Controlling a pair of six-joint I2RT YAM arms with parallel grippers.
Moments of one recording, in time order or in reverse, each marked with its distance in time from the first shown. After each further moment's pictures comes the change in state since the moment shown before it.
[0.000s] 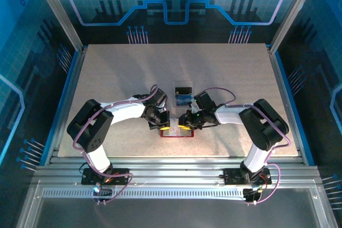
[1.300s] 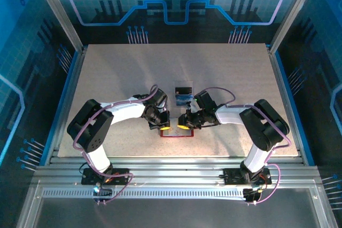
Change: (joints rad) left arm 0.000 0.001 0.000 0.002 0.000 0.000; right arm -0.003 -0.009 -0.006 0.029 -0.064 -0.005
